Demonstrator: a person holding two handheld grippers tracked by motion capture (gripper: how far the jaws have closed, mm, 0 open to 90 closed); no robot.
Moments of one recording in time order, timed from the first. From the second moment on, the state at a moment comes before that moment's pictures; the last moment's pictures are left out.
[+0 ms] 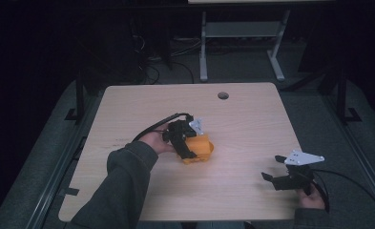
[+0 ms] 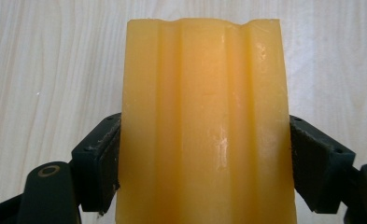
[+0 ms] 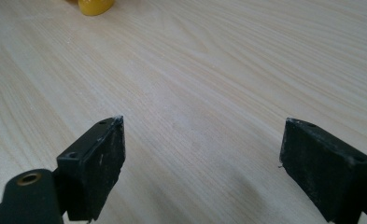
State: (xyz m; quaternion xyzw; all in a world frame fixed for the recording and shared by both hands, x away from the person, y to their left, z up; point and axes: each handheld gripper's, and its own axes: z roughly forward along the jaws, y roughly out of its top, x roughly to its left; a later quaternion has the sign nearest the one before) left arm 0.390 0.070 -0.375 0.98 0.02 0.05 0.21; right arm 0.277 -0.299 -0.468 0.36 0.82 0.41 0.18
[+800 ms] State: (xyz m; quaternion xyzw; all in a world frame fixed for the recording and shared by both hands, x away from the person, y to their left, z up) left arm 0.401 0.065 -0.387 0.98 0.01 0.04 0.21; right arm 0.277 -0.298 -0.468 0.35 0.82 0.41 0.18
